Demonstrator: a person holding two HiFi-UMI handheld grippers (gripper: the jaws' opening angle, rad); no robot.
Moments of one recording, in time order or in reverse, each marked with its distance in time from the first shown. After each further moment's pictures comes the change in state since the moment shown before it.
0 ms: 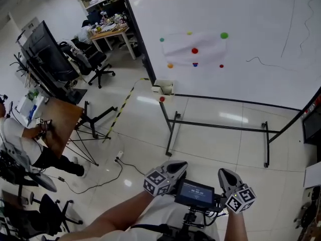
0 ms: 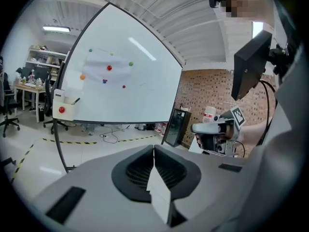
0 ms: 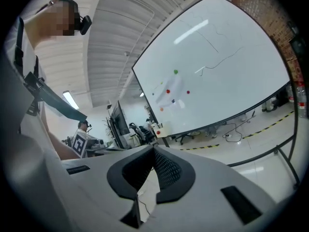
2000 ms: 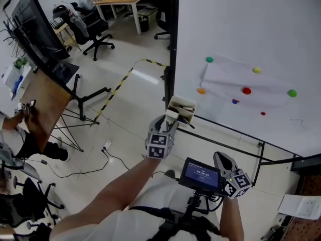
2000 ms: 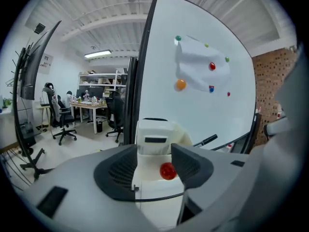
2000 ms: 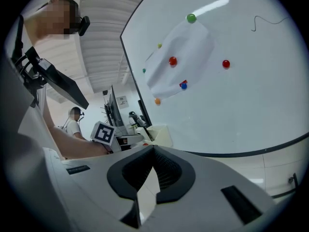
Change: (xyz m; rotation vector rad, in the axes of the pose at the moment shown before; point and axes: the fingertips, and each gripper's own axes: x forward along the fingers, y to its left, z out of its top) left arm 0.056 0.476 0.135 -0.108 -0.084 0.645; right arm 0.376 -0.074 0.083 -0.109 0.173 0.078
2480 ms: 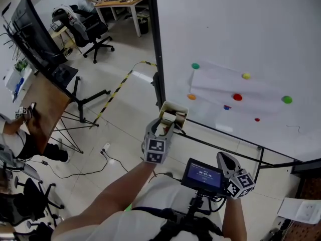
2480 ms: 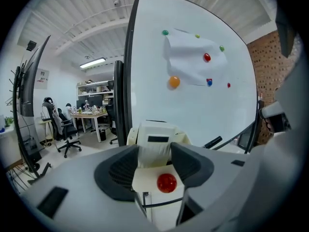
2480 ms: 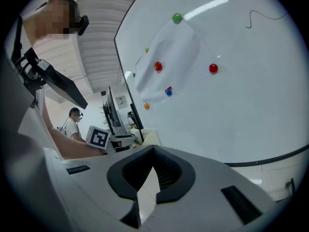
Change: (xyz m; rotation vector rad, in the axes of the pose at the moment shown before) left arm 0.024 -0.017 0.014 0.119 -0.013 0.054; right arm -0.009 -0.059 0.026 0.000 0.000 0.000
